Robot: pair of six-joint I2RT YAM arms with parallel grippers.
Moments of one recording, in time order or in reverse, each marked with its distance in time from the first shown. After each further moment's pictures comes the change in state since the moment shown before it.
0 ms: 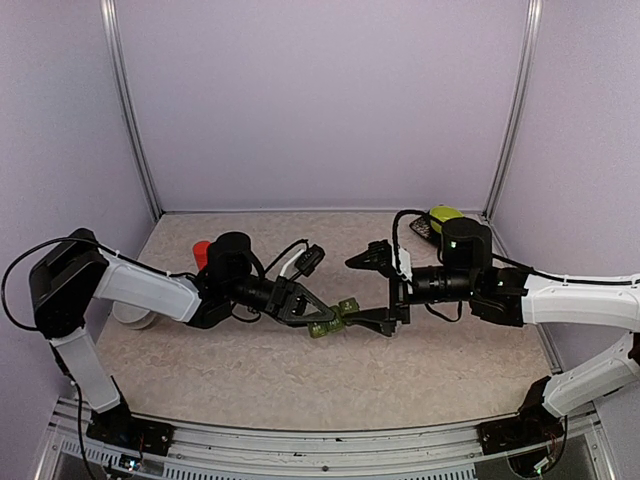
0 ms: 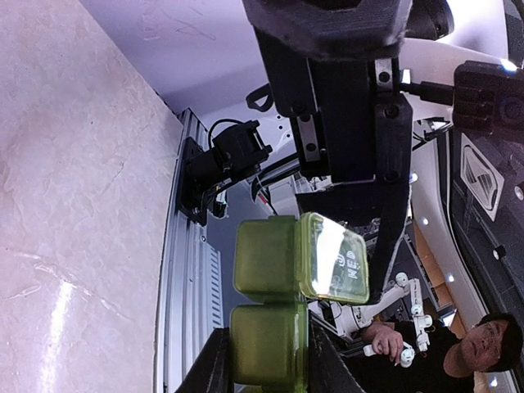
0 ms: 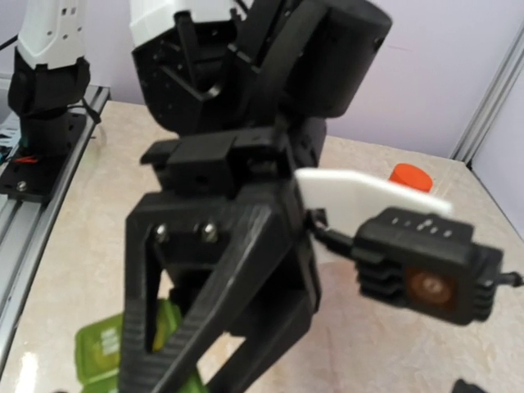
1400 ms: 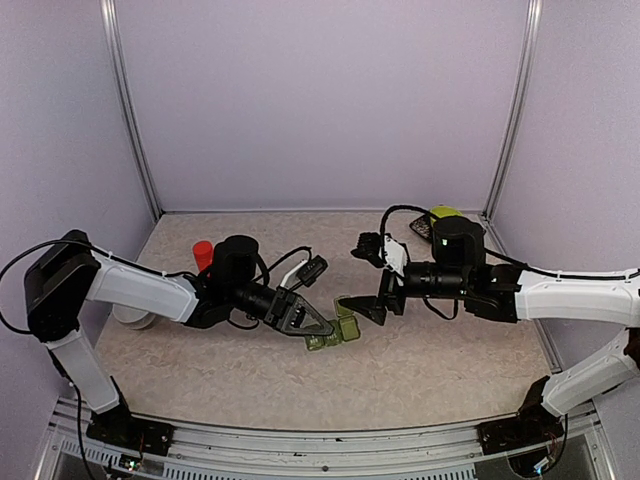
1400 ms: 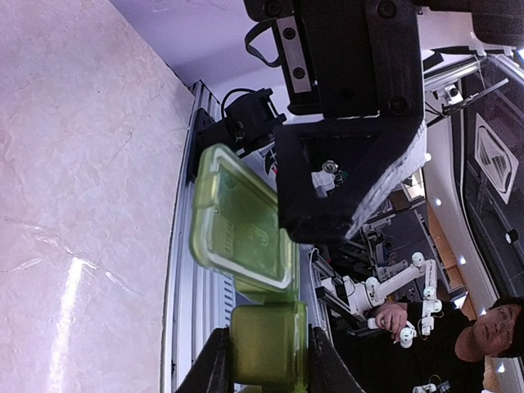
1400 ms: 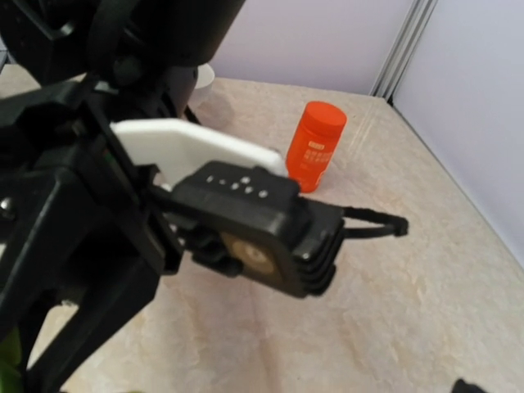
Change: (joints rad) left arm -0.018 -0.033 0.003 -0.206 0.010 0.166; right arm 0.000 0.043 0.032 -0.024 0.207 0.002
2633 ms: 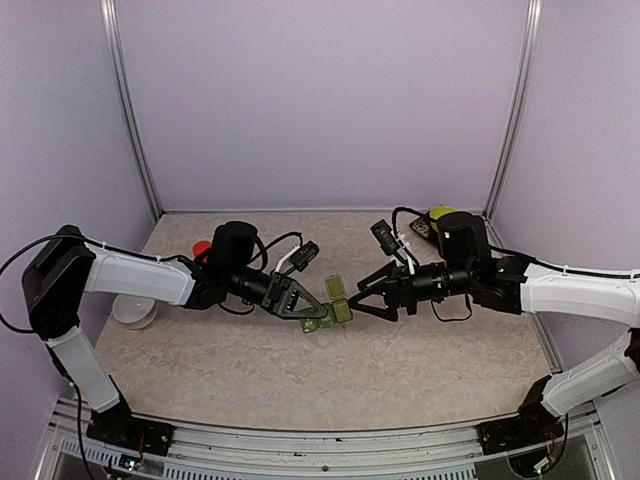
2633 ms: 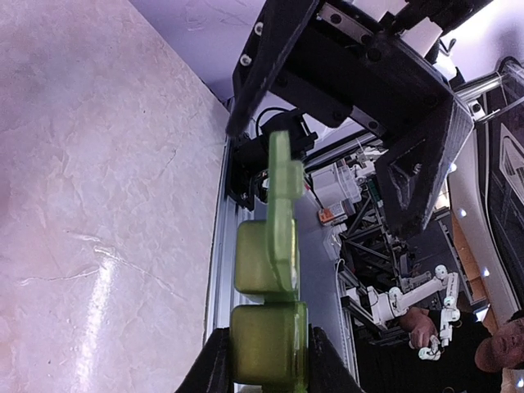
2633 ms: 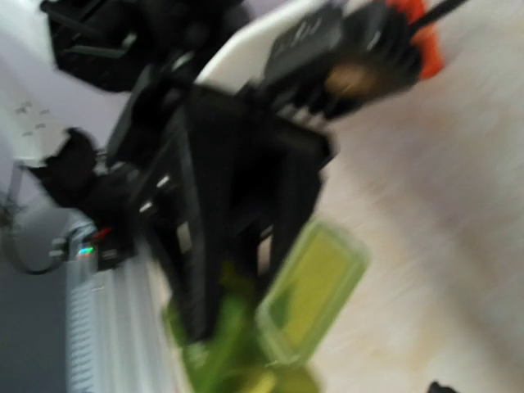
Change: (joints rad) left arm 0.081 -0.001 0.086 -0.224 -0.008 0.155; right arm -0.080 -0.019 0.024 -0.171 -0.266 0.640
